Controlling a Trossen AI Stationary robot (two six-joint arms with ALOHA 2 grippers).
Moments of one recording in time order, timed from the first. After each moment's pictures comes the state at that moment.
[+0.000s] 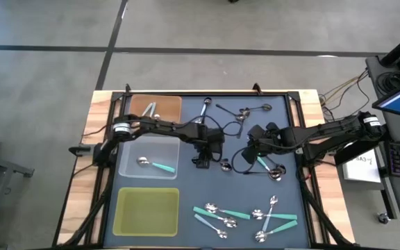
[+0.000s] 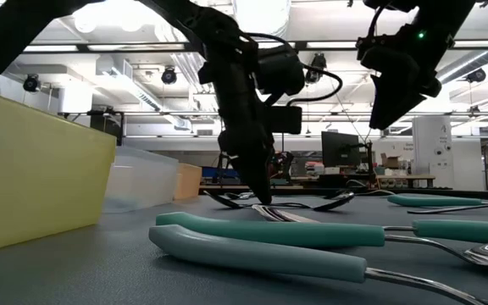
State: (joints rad) left arm 0.09 2.21 1.59 -0.66 0.08 0.23; right arm 0.10 1.23 0.86 -0.82 0.47 0.75
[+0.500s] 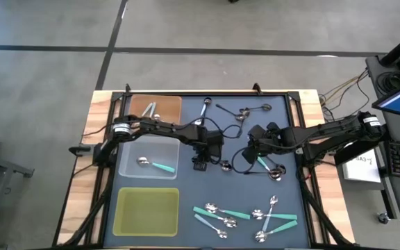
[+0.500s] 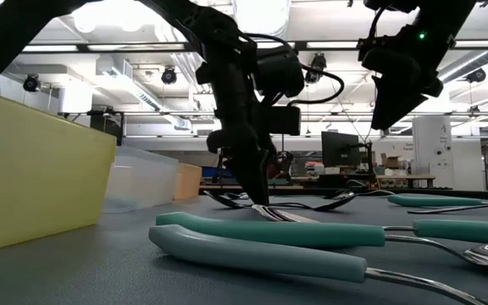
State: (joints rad) left arm 0.08 2.18 1.57 -0.67 0.10 0.31; right arm 0.10 1.23 0.86 -0.83 0.47 0.77
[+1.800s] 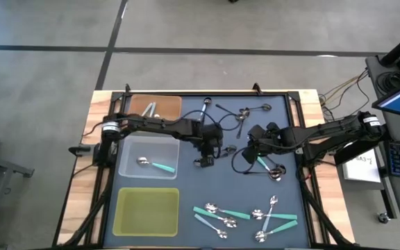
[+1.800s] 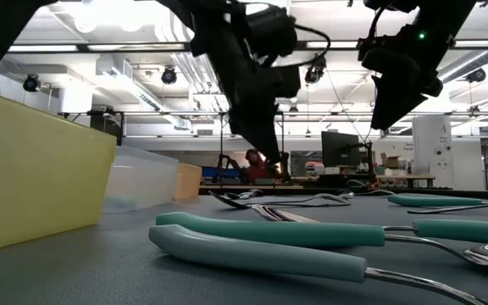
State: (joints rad) left arm 0.08 2.04 1.57 -0.63 0.09 -0.03; right arm 0.10 1.23 0.86 -0.83 0.47 0.76
